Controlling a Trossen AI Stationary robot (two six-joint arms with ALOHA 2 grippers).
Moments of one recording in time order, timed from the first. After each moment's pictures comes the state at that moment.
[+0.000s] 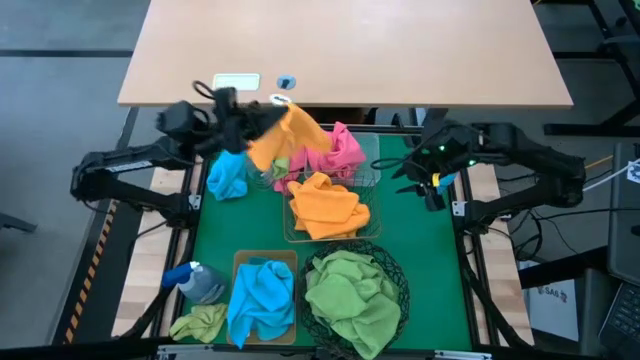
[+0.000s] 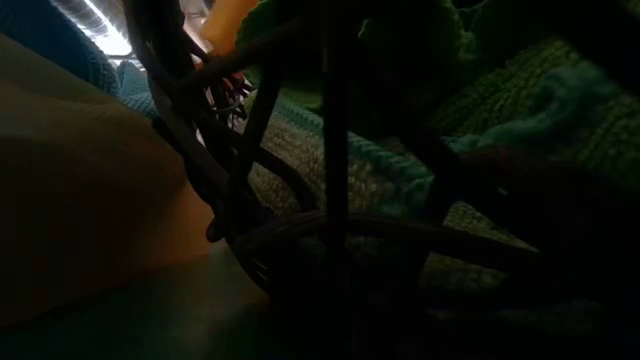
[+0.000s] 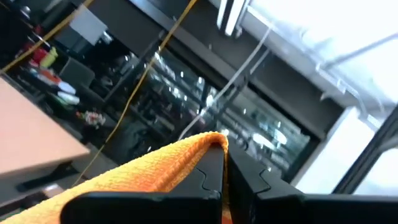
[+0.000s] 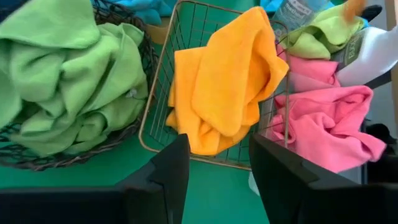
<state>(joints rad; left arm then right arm) 0.20 1.11 1.18 0.30 -0.09 -0.71 -0.13 1.21 1.55 -1.20 -0.20 -0.40</state>
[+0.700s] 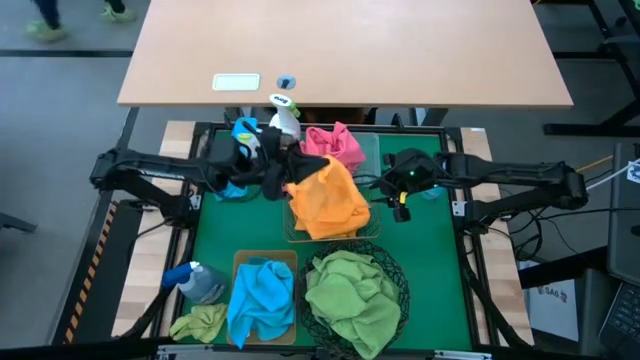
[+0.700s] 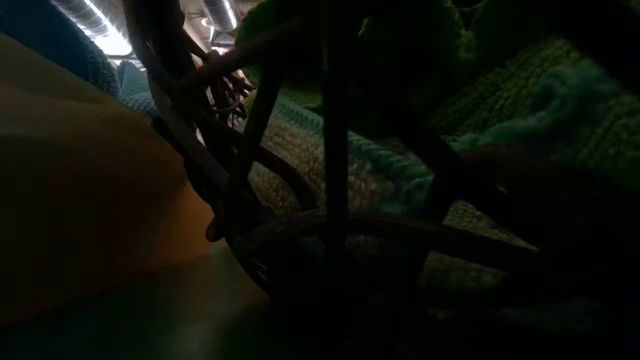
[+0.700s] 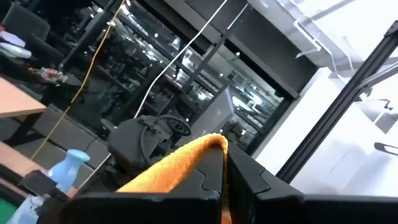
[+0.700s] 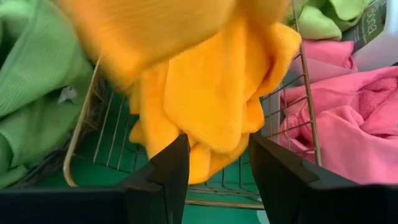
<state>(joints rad) -0.03 1.34 1.18 0.47 -0.10 -0.67 -0.13 1.15 0.98 -0.60 -0.12 -0.34</state>
